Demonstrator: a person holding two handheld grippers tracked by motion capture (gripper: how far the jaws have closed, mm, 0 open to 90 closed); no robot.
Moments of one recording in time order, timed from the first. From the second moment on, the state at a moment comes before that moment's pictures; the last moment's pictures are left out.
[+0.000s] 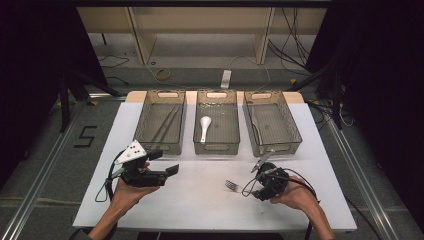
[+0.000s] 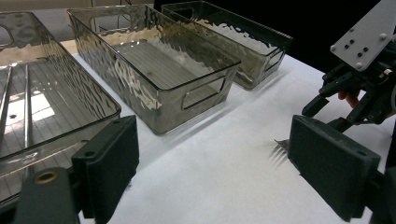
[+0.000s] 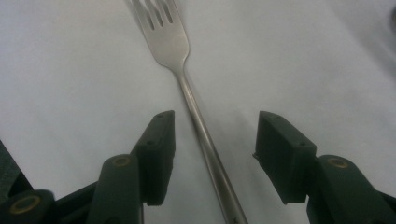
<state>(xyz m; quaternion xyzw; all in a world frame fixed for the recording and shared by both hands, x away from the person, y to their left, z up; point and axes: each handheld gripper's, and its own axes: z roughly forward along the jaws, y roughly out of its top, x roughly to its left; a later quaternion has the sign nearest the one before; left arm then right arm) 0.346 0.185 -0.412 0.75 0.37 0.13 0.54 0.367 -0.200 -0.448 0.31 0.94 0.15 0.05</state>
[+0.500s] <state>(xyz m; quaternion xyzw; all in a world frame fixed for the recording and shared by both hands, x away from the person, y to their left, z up) 0.346 0.185 -0.412 0.75 0.36 0.14 0.54 0.369 -0.188 -0.456 0.29 0.95 0.11 0.04</state>
